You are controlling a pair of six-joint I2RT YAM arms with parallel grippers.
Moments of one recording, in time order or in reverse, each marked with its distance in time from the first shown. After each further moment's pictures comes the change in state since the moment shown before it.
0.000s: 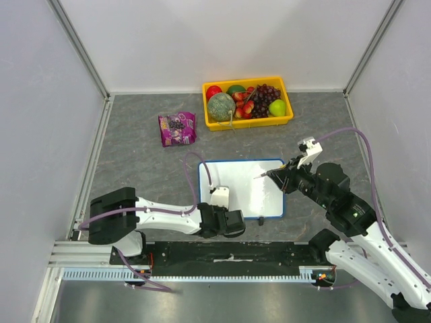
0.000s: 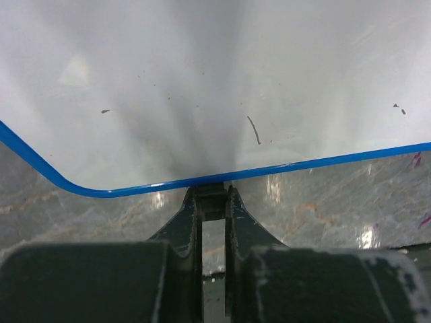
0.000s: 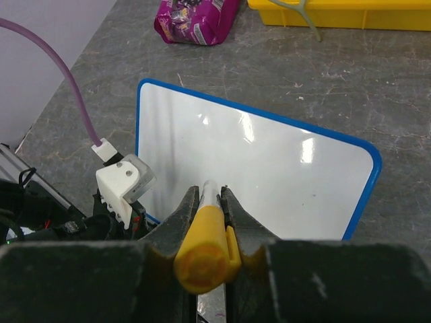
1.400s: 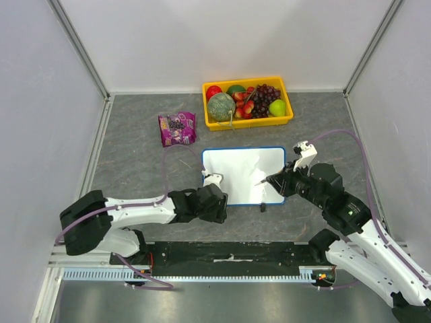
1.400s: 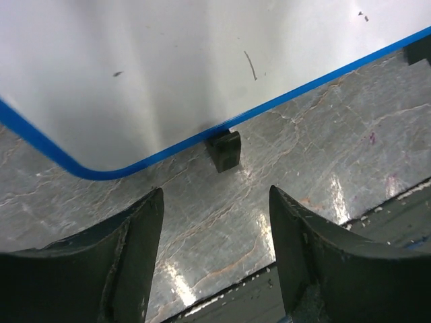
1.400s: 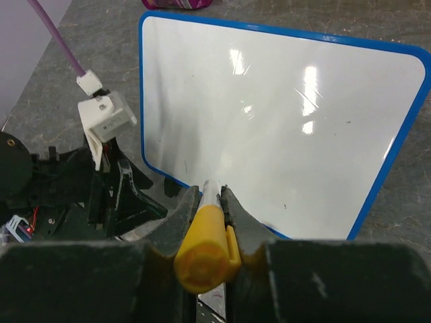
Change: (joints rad) left arm 0.274 -0.268 -0.225 0.319 0.350 0.431; right arm 0.000 0.005 -0.038 -0.050 -0.004 0.022
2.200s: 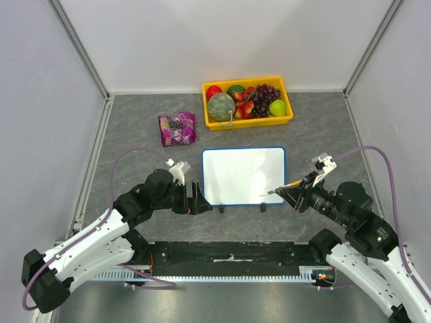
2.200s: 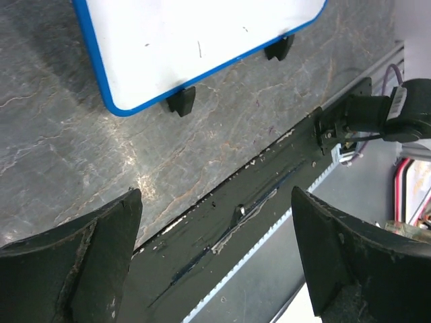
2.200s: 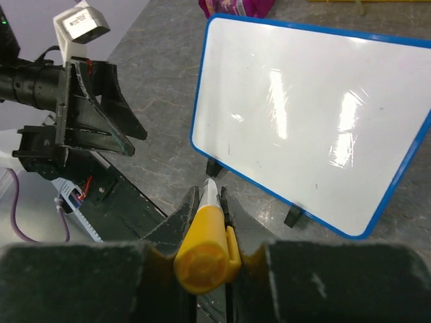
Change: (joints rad) left arm 0.359 -0.563 -0.083 -0.201 0.469 0.058; right arm 0.000 -0.246 0.045 -0.153 -0.128 0.015
